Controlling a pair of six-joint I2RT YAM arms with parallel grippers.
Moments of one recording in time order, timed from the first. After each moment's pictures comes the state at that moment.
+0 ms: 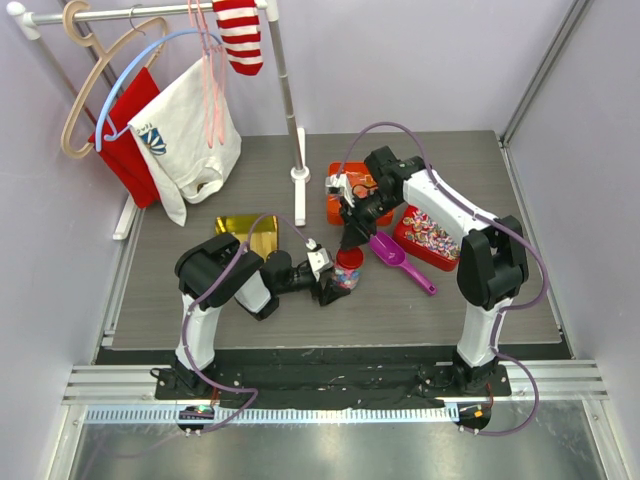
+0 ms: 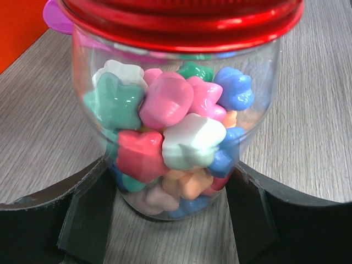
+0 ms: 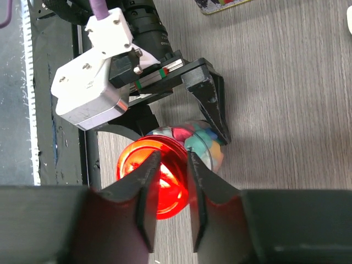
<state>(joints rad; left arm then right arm) -0.69 2.05 0.52 1.35 0.60 0.06 0.46 1.88 1.61 -1.03 -0.89 -0.76</state>
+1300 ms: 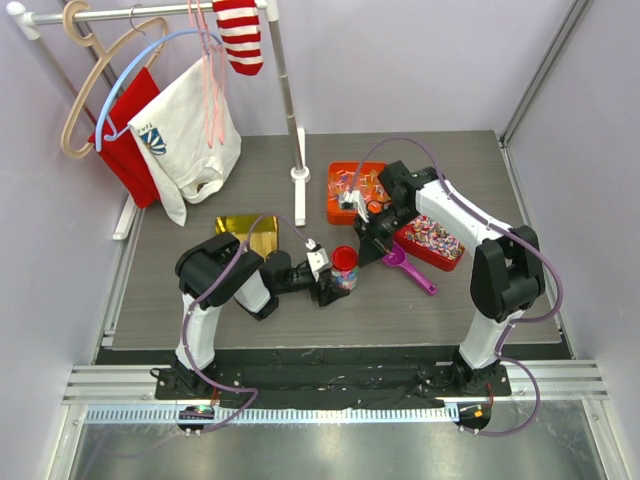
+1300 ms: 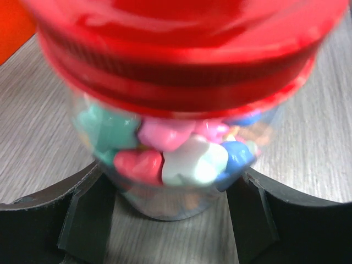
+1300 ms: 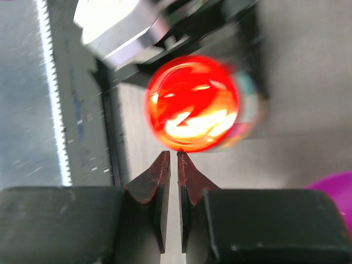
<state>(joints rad) -0.68 2.06 0.52 1.35 0.62 0.06 0.41 1.77 1.46 -1.10 -0.87 -0.79</state>
